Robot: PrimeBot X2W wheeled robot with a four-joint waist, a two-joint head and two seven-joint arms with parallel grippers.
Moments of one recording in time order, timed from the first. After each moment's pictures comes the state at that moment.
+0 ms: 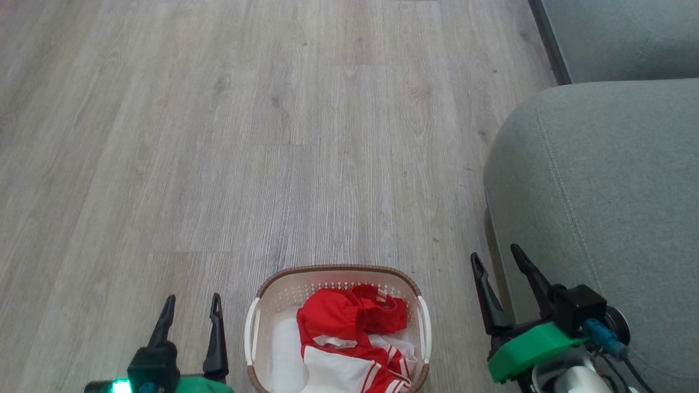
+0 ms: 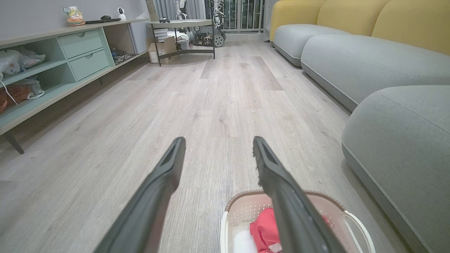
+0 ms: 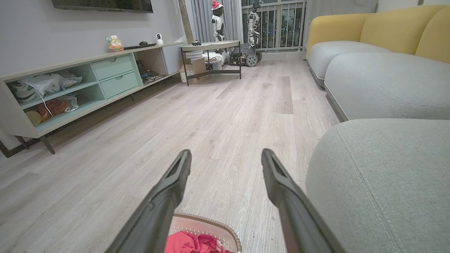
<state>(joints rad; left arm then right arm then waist) 0.17 0.06 -0.15 0.12 -0.07 0.13 -0.25 0.01 -0.04 0.14 0.22 0.15 0.13 -0.25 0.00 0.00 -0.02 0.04</state>
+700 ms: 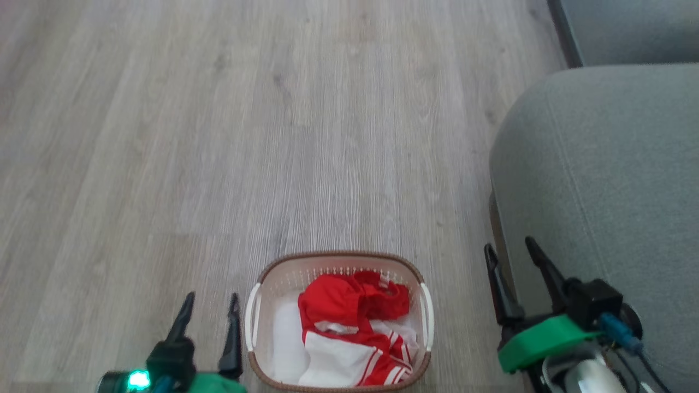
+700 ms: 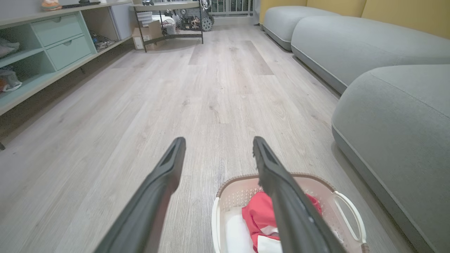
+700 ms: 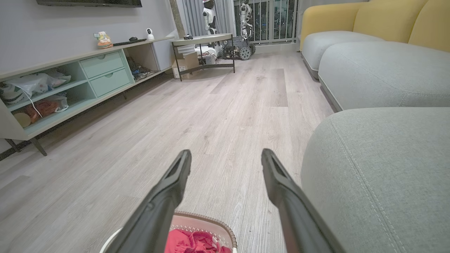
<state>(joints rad) 0.16 0.06 -0.17 0.16 -0.06 0.09 -0.25 0.00 -0.04 0.11 0.22 0.16 0.13 -0.25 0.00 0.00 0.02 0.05</state>
